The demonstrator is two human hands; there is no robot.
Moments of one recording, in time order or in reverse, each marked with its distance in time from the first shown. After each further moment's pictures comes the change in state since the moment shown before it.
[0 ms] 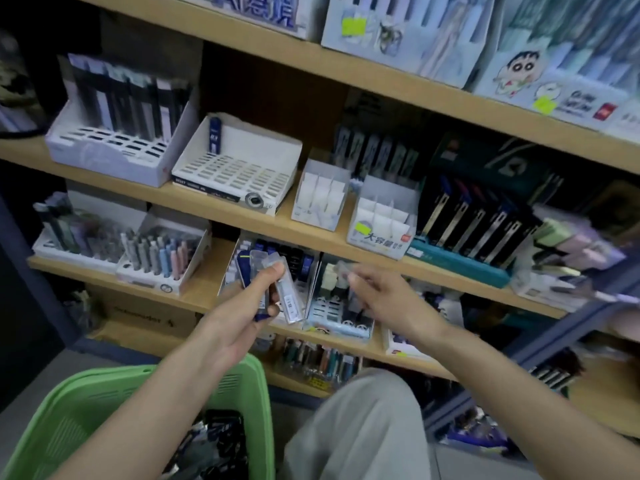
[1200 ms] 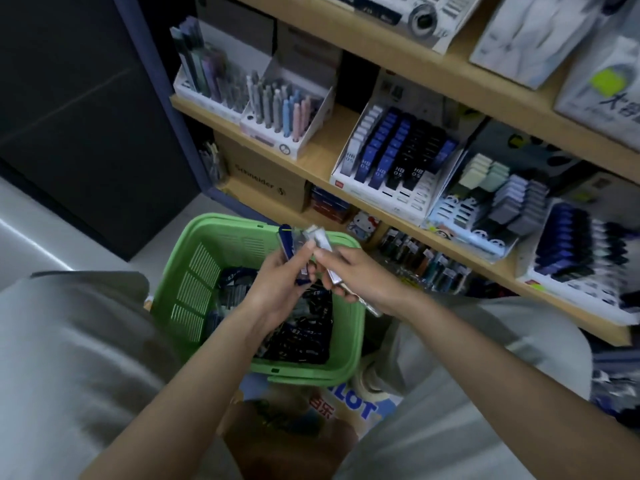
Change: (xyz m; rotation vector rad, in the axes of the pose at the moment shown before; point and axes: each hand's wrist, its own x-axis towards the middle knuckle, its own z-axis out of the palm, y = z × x) left_hand -0.014 -0.122 -0.135 -0.017 0.223 0.020; right_hand 0.032 0.079 0.199 0.304 -0.636 0.176
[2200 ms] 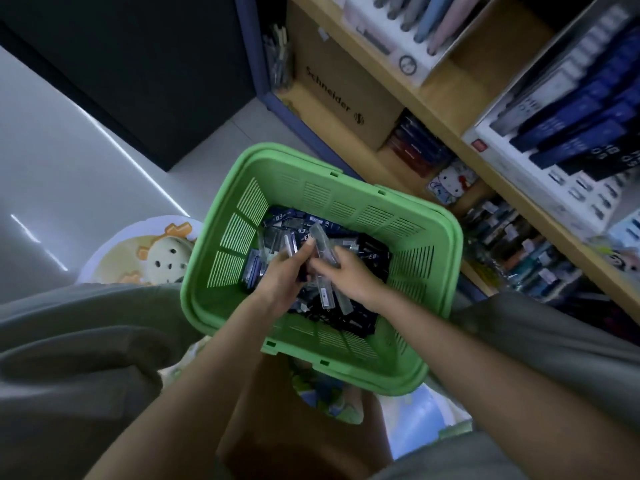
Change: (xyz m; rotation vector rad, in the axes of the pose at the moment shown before) left_hand 0.057 -0.079 -0.134 -0.167 0.330 -0.380; right_hand 0.148 0.114 0.091 -0.147 -0.183 0.263
